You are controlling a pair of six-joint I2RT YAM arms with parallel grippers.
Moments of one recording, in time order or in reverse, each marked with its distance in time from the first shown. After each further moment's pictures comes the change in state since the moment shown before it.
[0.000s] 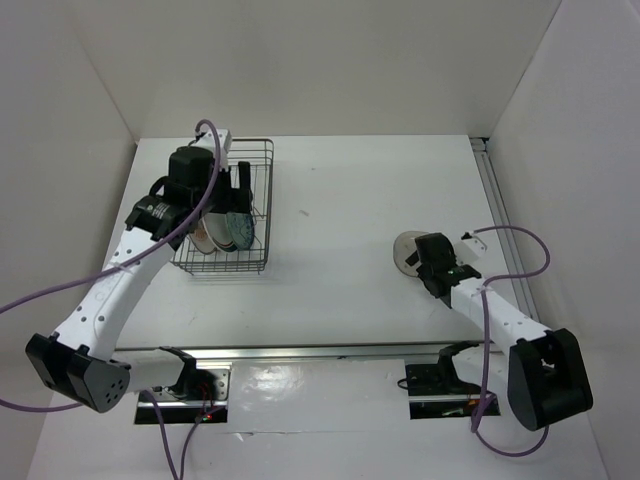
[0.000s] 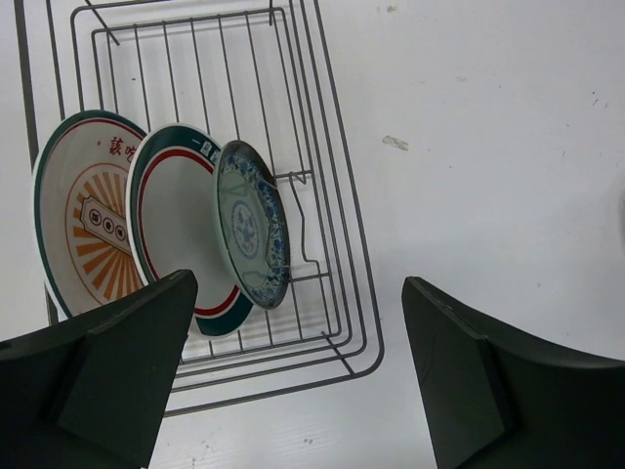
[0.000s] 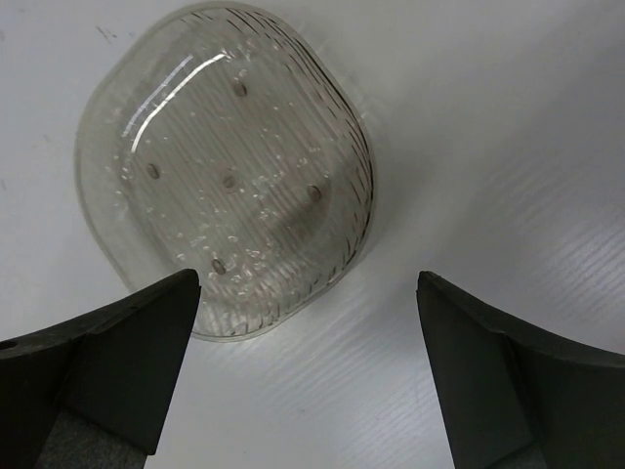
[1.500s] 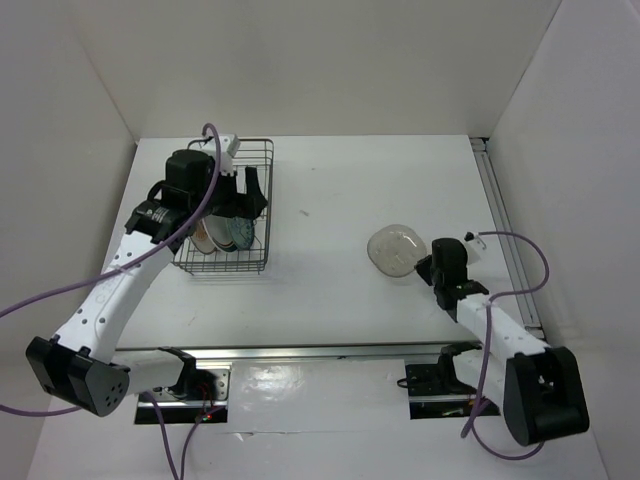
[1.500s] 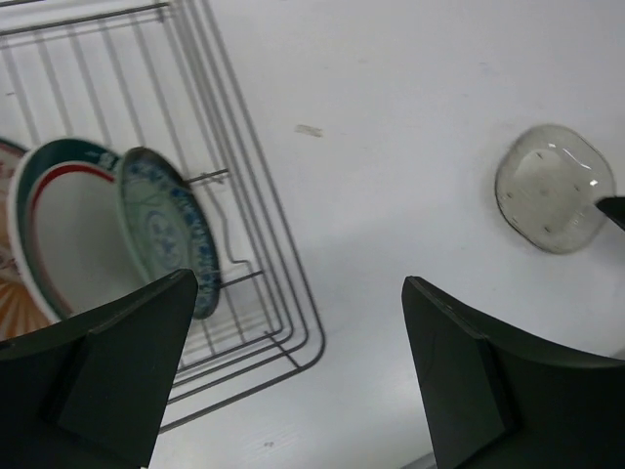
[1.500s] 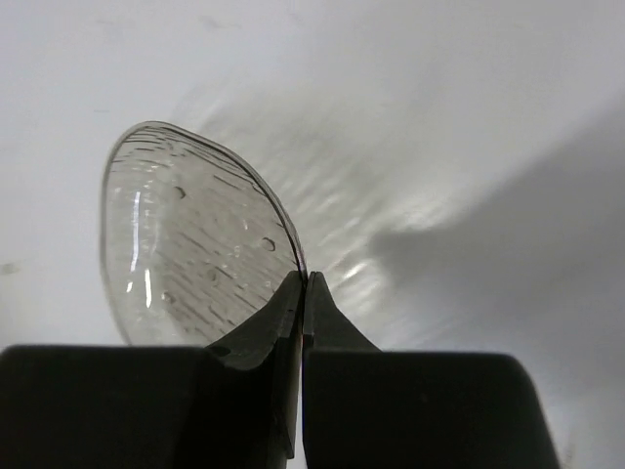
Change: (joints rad) left arm 0.035 -0.026 -0.056 0.063 0.213 -0.002; right arm -0.115 0.000 -0.124 0.296 -0.234 -0.061
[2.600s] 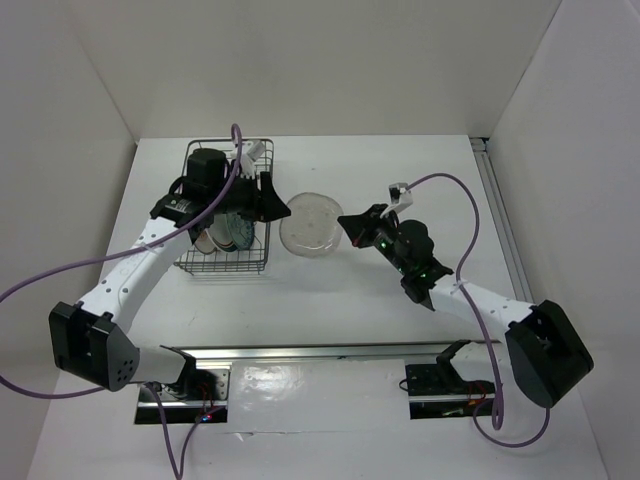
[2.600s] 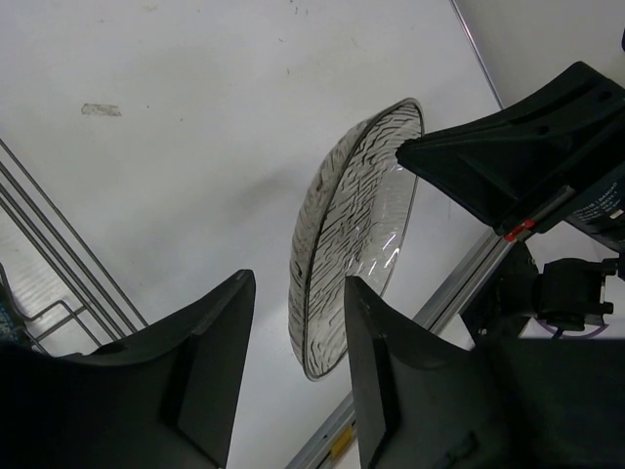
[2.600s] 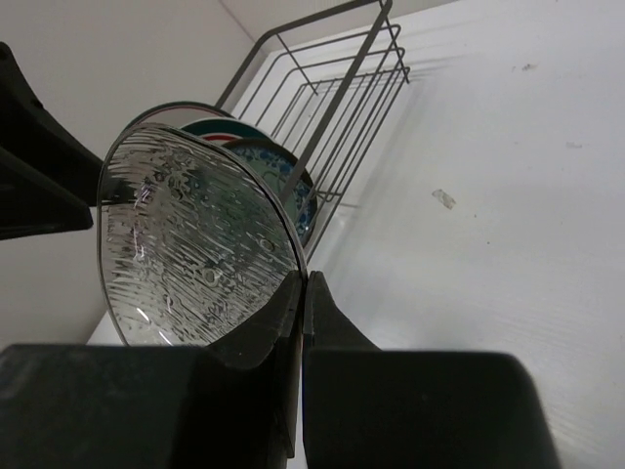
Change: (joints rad) left arm 0.000 0.131 -0.052 0.165 0.478 -0.120; right arm 0.417 0.126 0.156 0.715 -0.341 -0.350
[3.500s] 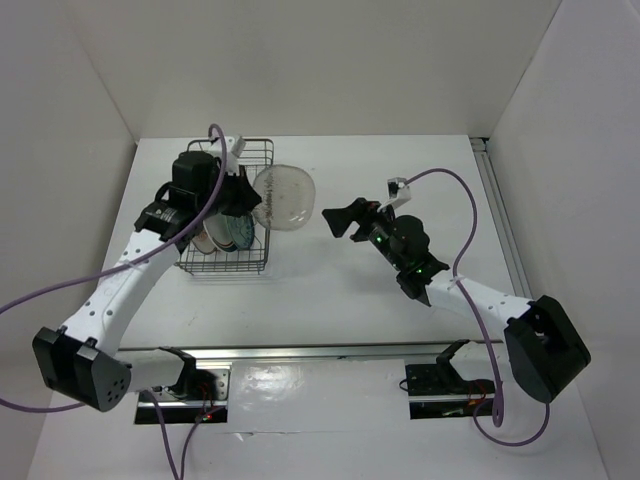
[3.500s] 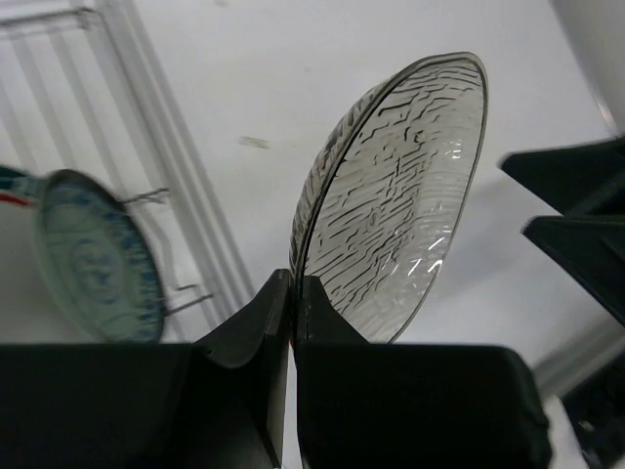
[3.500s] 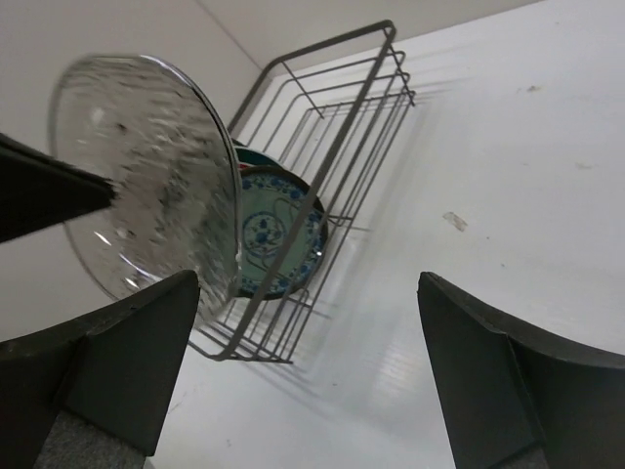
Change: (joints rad) left arm 0.000 -0.083 -0.008 -0.023 -0.282 0.052; right arm 0.029 0.034 0.061 0.009 0.059 0.032
